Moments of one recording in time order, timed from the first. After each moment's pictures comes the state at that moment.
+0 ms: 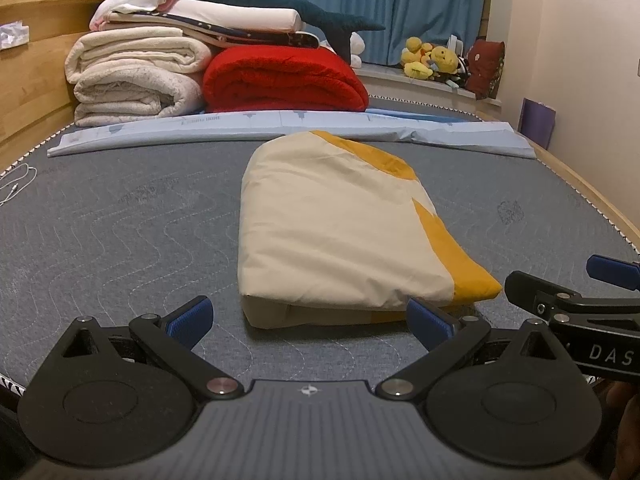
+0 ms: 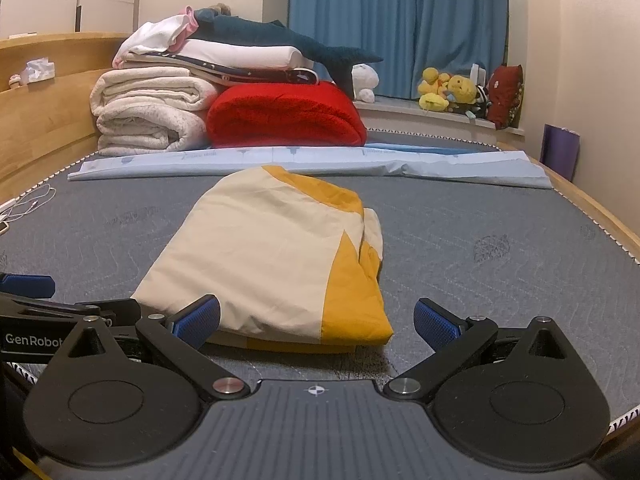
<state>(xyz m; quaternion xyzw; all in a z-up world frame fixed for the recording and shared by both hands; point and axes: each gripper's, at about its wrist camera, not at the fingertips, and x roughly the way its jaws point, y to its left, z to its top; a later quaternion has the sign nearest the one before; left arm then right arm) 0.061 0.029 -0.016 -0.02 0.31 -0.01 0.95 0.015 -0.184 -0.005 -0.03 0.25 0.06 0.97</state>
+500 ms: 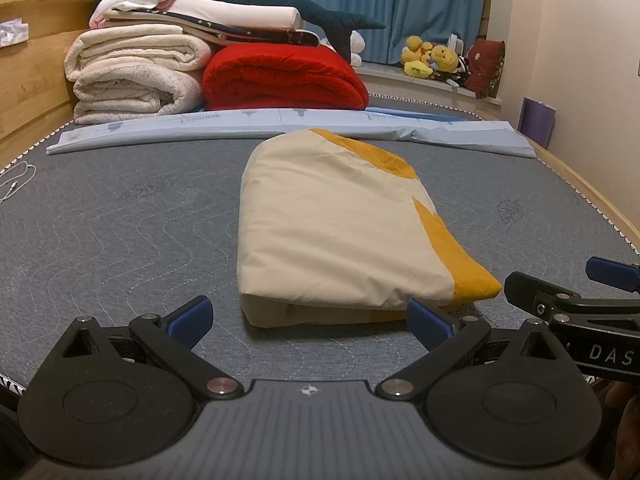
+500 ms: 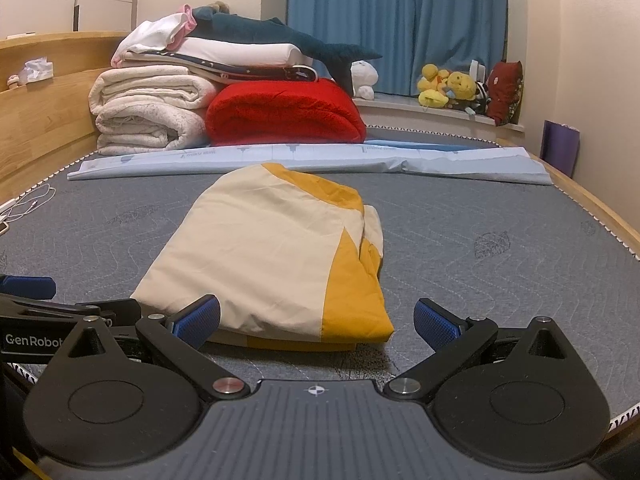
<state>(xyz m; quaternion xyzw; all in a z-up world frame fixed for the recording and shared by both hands) 0.063 0.031 -0.018 -0.02 0.31 -0.01 0.95 0.014 -0.186 -0.007 -0.03 0.26 0.06 0.96</state>
